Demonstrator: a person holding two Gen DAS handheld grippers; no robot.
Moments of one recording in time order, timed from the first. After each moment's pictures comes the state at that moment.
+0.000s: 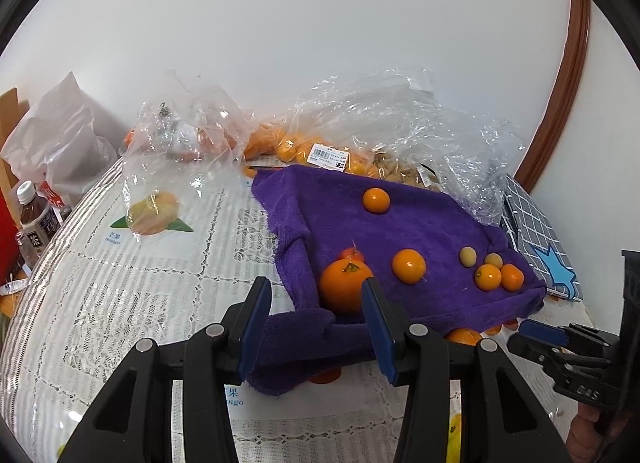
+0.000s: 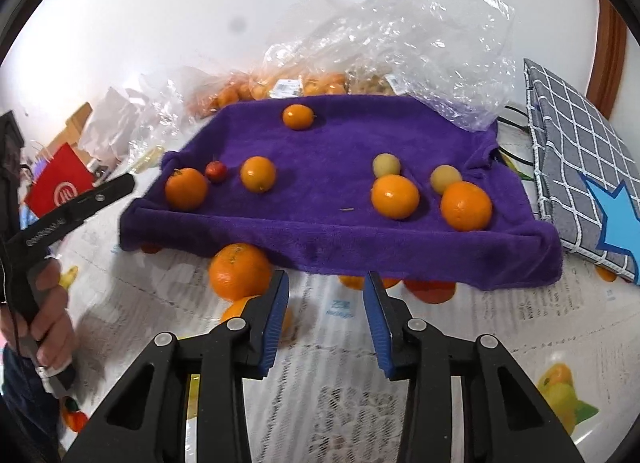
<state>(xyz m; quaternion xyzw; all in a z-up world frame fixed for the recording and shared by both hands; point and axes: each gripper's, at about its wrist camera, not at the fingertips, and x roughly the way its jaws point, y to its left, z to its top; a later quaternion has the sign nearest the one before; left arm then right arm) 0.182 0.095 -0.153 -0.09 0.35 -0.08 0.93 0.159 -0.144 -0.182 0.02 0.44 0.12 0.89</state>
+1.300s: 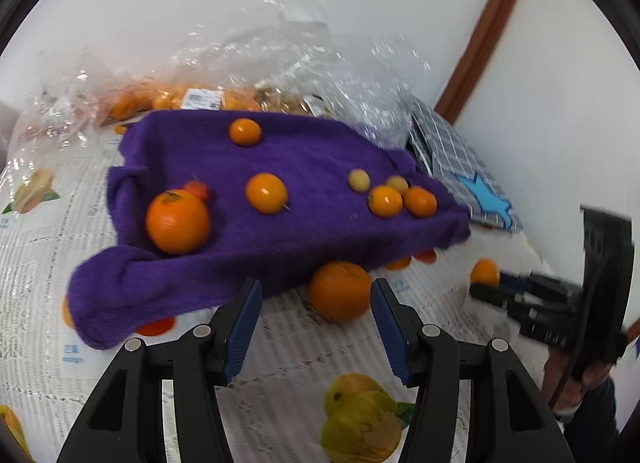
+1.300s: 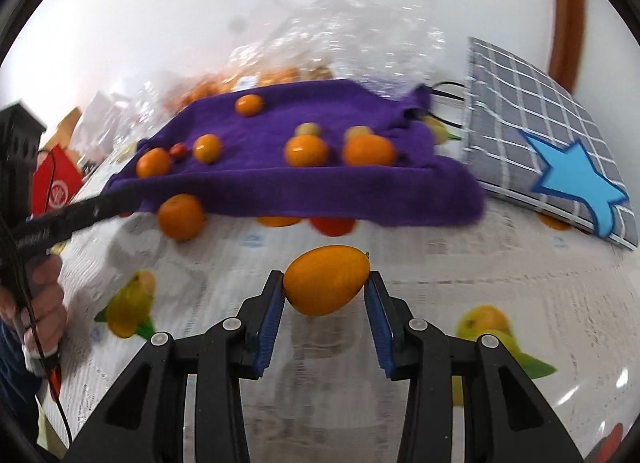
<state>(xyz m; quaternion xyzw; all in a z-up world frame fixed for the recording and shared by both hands) 0.168 0.007 -0.174 -0.06 0.42 -0.23 0.88 0.122 -0.221 -0.191 0.02 0.45 0.08 0.89</state>
